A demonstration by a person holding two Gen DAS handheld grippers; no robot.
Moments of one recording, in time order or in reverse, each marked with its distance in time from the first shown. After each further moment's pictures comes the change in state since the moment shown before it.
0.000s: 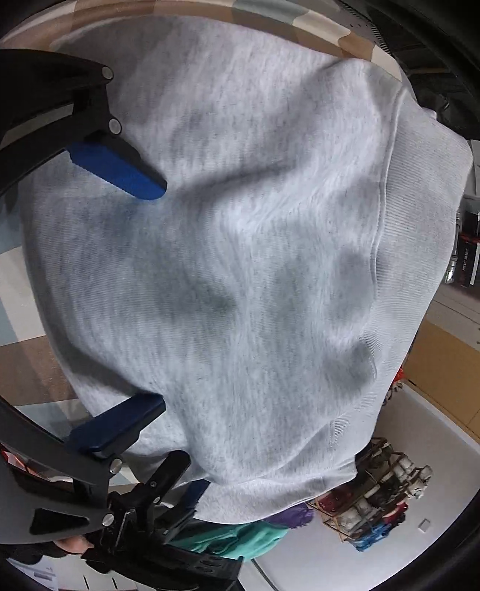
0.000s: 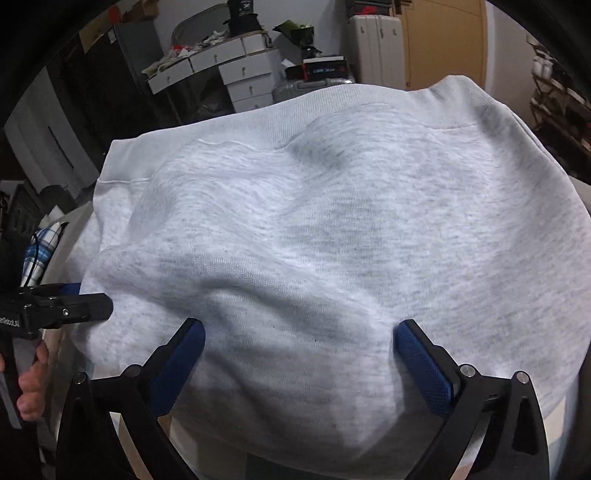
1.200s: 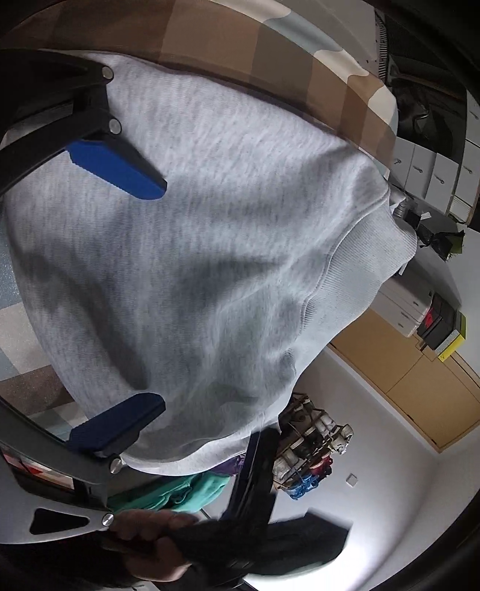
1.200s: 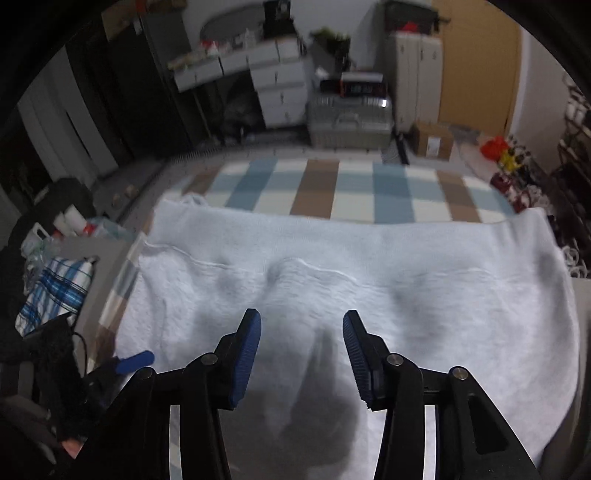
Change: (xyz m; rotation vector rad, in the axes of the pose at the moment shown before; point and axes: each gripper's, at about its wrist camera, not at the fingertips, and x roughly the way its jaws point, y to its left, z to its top) left arm -0.050 0.102 -0.055 -0.029 -0.319 -0.223; right arm -0.020 0.081 0.100 -0.094 0.059 0.025
